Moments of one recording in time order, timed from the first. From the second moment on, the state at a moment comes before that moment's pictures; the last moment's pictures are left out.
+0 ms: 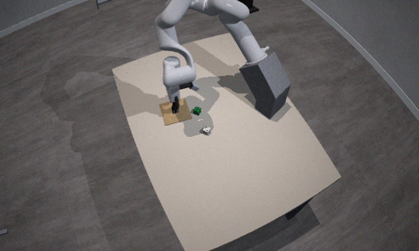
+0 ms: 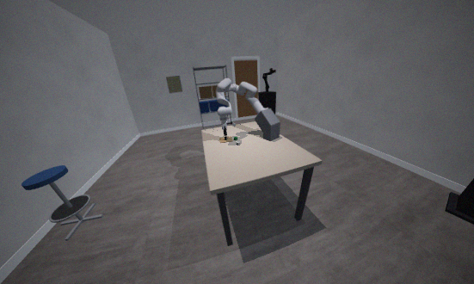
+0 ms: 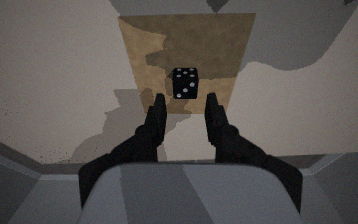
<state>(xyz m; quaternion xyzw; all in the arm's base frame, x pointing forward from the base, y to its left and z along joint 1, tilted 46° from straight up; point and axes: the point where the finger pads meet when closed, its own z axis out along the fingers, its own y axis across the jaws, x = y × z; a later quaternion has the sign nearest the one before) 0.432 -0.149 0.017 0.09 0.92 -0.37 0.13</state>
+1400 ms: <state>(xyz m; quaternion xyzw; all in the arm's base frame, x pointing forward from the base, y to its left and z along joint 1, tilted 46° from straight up) 0.425 -0.124 0.043 0.06 0.92 -0.37 0.12</state>
